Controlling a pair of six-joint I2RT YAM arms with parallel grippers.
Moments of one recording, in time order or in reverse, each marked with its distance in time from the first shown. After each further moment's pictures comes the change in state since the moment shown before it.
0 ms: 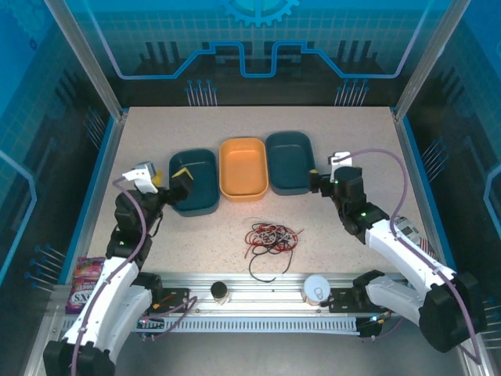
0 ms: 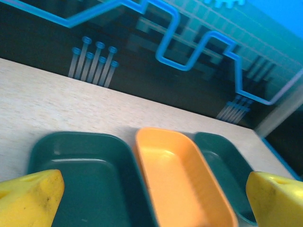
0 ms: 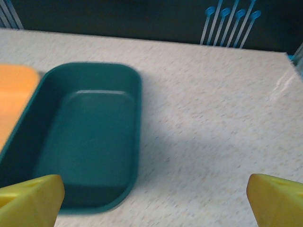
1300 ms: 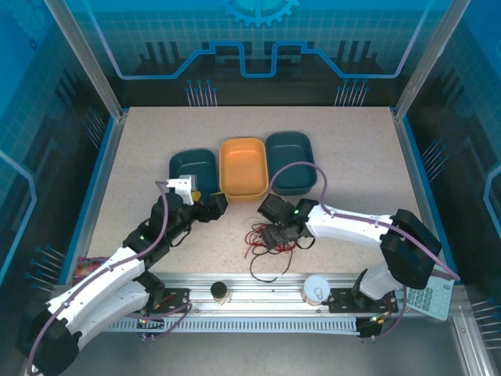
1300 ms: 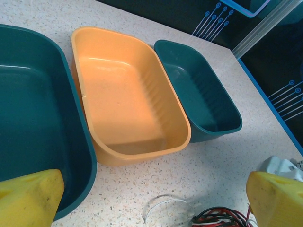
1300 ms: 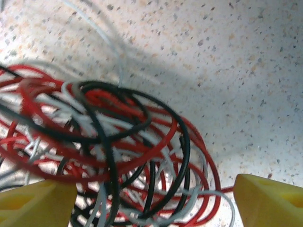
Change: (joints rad) left arm -0.432 0.136 0.041 -0.167 -0.198 -0.114; right arm 0.496 0.492 0.290 -0.627 -0.193 0.381
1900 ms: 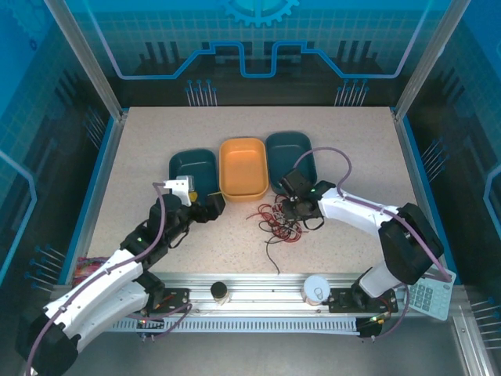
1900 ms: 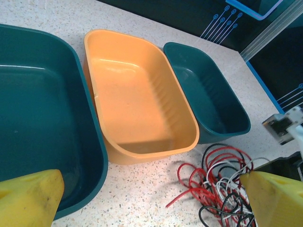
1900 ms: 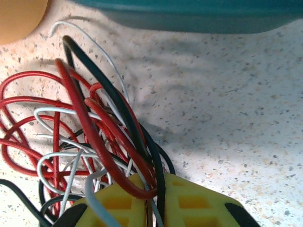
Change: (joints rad) left arm 0.000 -0.019 0.001 -0.042 -0.032 0.001; right arm -0.274 0.002 0.008 0.098 -0.059 0.036
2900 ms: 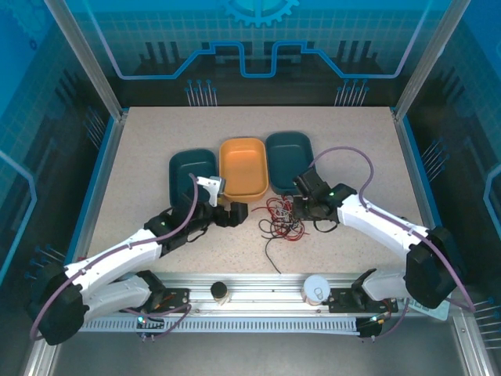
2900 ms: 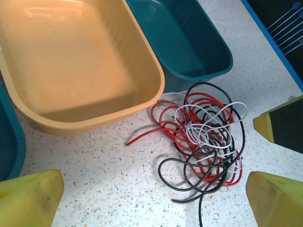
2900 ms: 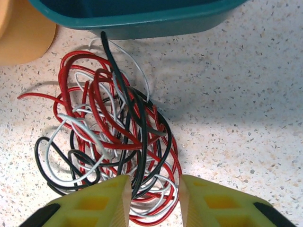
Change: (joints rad) left arm -0.138 0.285 0.126 -0.010 0.091 0.042; right arm -0.038 -0.189 -0.054 -0.072 -0.019 0.072
